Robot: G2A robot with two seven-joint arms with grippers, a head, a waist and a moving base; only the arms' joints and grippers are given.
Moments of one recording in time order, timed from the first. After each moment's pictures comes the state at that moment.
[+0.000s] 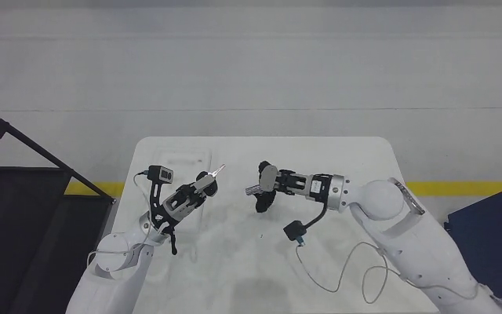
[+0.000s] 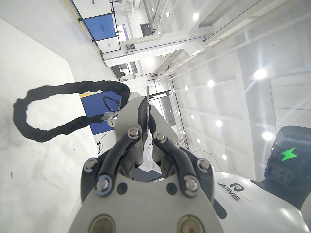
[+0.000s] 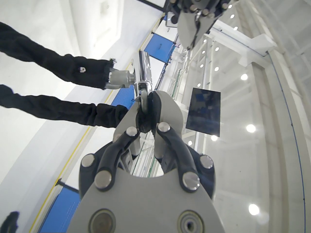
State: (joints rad) left arm 1.56 -1.16 -1.49 -1.81 -0.52 -0.31 -0.74; right arm -0.93 -0.99 0.94 -1.78 -2.84 -0.10 -0.76
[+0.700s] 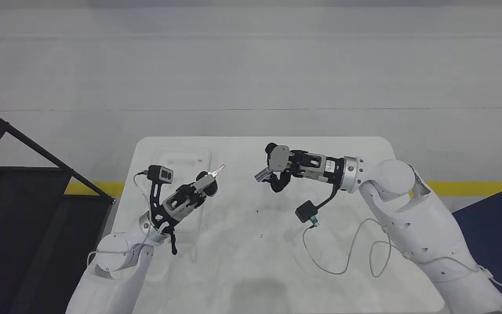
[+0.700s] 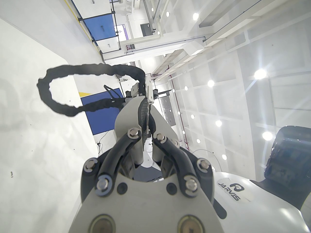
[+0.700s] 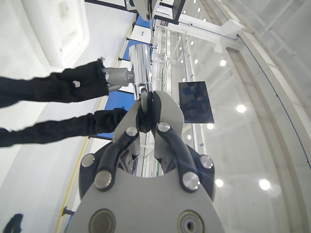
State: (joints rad) left arm 1.56 -1.16 -1.49 -1.81 -0.52 -0.31 -0.74; right arm -0.86 -1.01 0.99 -1.60 -2.60 -0.02 -0.86
